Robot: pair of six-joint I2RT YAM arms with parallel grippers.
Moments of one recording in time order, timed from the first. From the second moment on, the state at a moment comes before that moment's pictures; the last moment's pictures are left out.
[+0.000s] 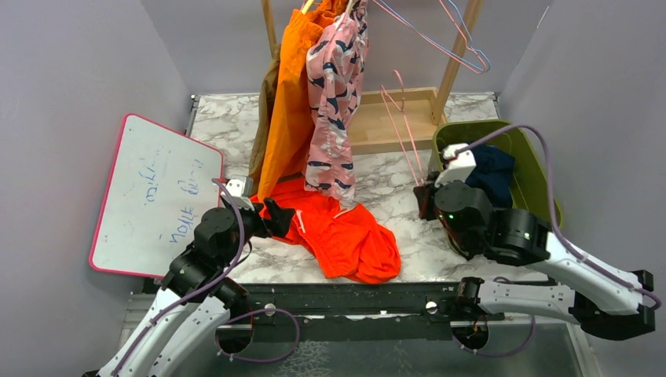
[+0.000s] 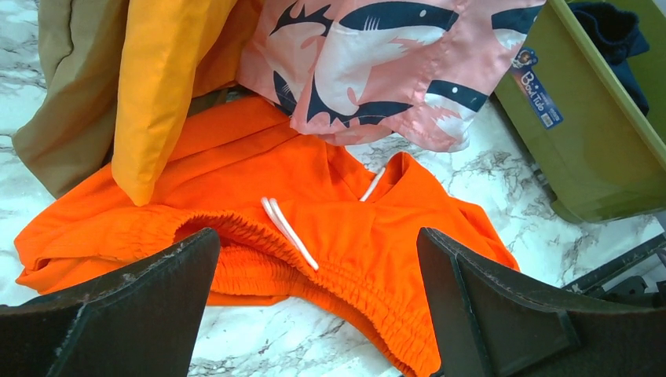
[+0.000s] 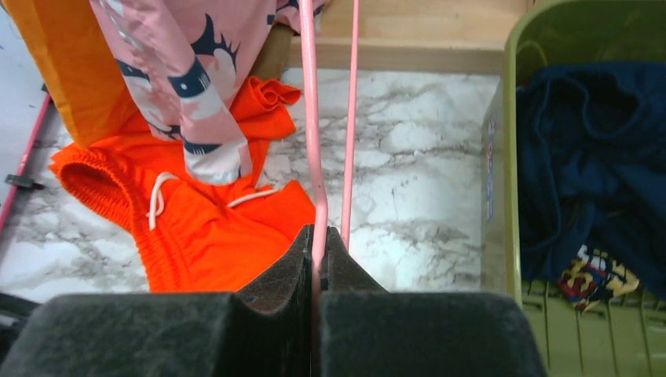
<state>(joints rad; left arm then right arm) -0.58 0.39 0.60 -0.47 -0.11 -0.40 1.15 0.84 1.17 -0.87 0.80 0.56</state>
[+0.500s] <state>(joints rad) -0.58 0.37 0.60 -0.48 -0.13 -0.40 0.67 1.09 1.24 -0.65 0.42 0.33</state>
